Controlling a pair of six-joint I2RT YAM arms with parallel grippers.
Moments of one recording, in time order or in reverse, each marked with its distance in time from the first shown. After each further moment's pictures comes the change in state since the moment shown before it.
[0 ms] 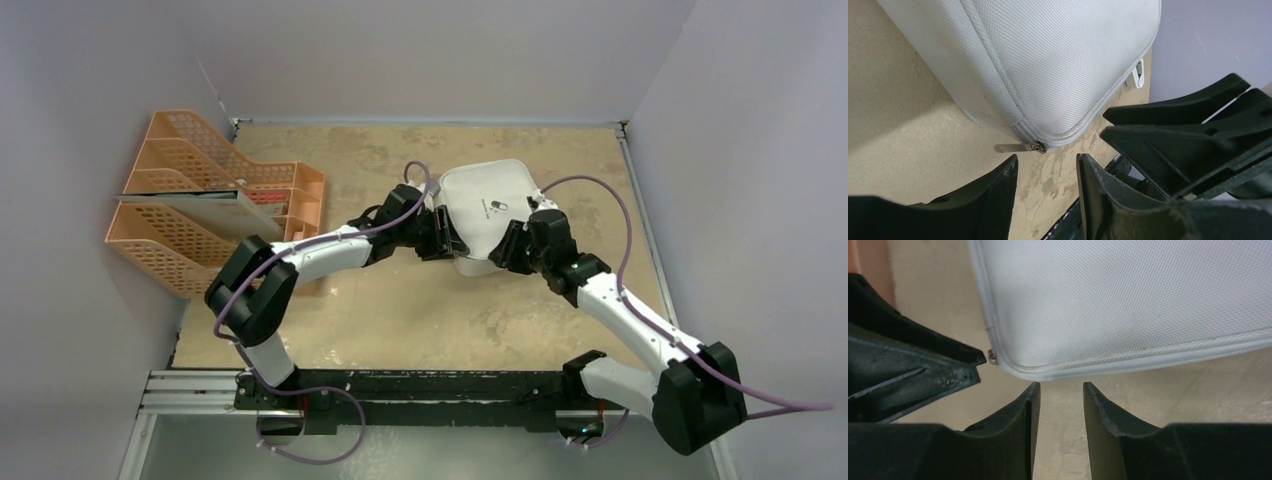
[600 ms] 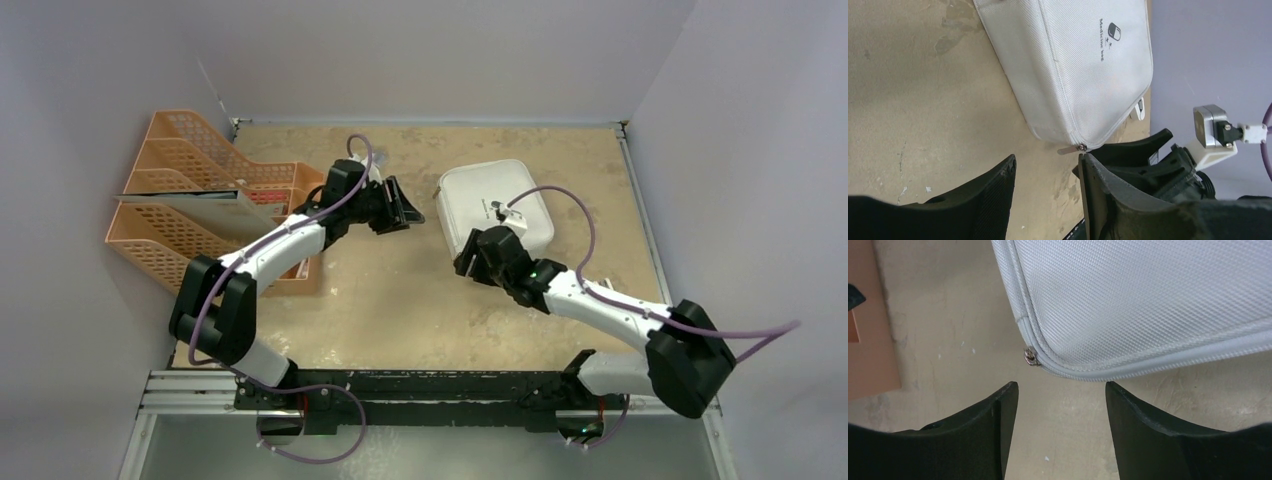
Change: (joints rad) left arm 0.278 -0.170 -0.027 -0.121 0.077 0.137; right arm 0.324 0.100 -0.014 0.112 0.289 0.292
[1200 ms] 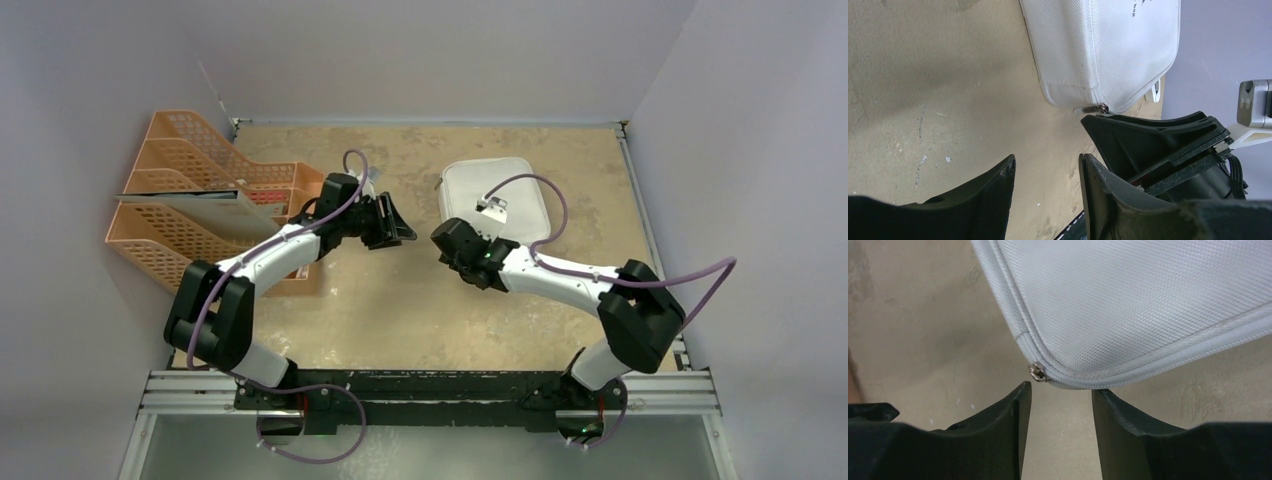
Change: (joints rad) left arm 0.037 -0.048 -0.112 -0.011 0.061 0.039; right arm 0.121 0.317 0.294 -0.179 0.335 0.221
